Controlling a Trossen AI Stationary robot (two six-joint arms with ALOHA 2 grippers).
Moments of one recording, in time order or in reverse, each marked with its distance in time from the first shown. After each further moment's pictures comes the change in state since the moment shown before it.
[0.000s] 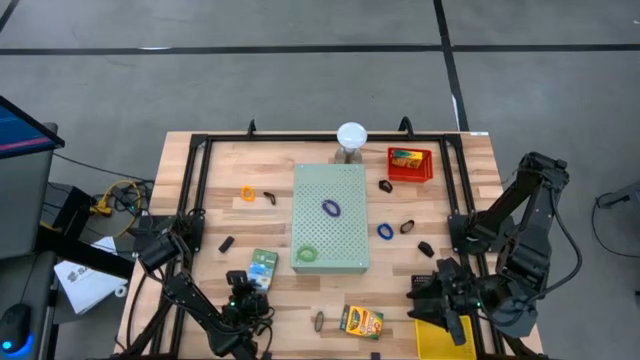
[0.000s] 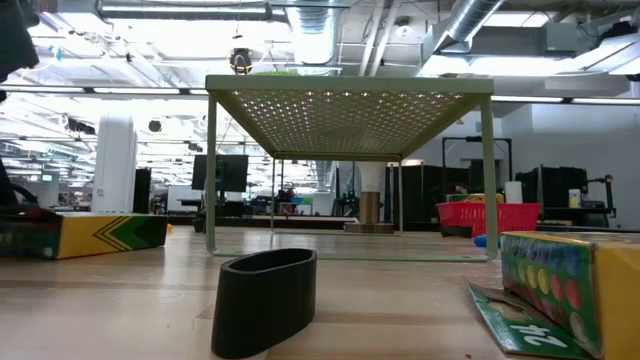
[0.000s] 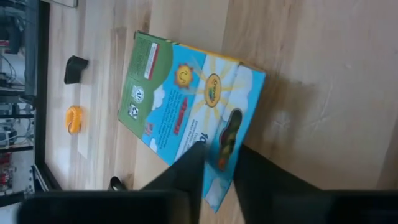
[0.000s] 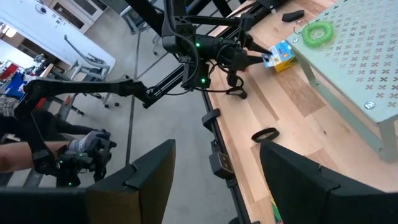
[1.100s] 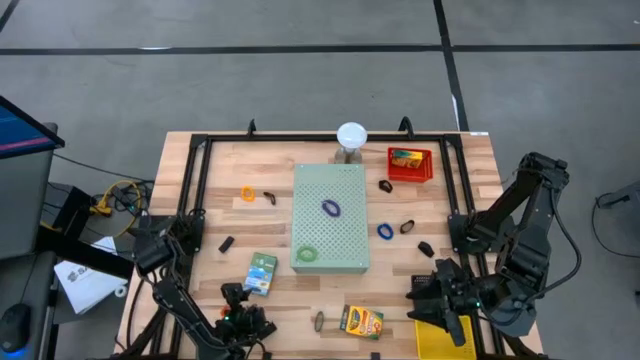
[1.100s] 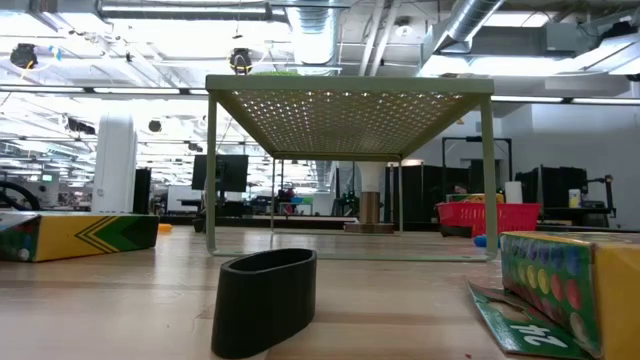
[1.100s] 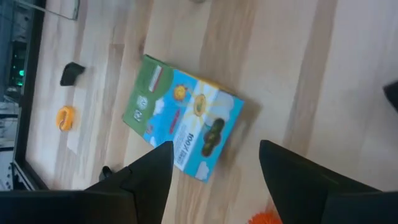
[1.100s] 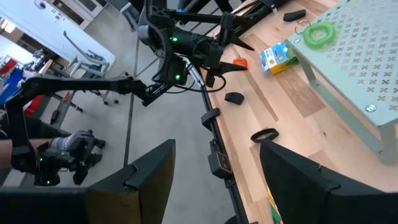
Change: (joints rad) left arm -0.060 0.000 0.196 -0.120 0.023 -0.075; right arm -0.006 0.000 0.000 0.006 -0.021 -0.031
